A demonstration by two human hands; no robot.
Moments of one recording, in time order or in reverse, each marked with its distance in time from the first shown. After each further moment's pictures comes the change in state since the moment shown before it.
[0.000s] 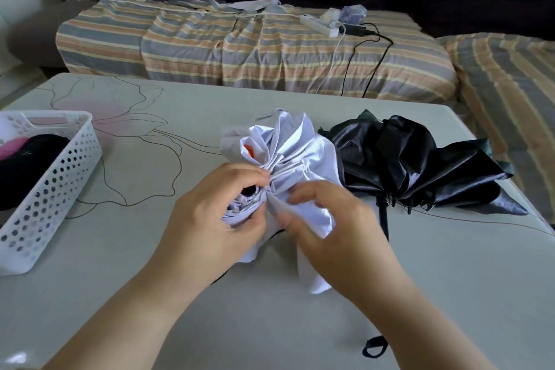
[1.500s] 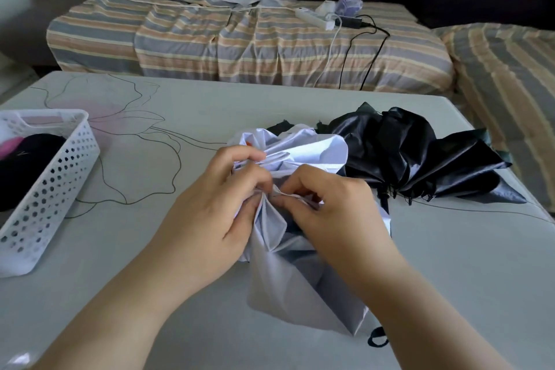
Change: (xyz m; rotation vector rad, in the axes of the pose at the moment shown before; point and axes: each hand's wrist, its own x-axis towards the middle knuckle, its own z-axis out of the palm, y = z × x) left_hand 0.004 -0.003 -0.015 0.100 -0.291 0.011; right_hand 0.014 -0.009 0.009 -0.125 0.052 -0.132
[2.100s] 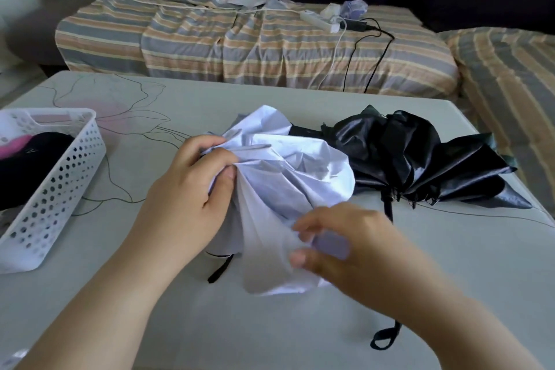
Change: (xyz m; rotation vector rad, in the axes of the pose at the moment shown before) left_hand 0.002 -0.028 -0.003 0.031 0.224 -0.177; right_hand -0.025 0.008 -0.035 -0.130 -0.398 0.054
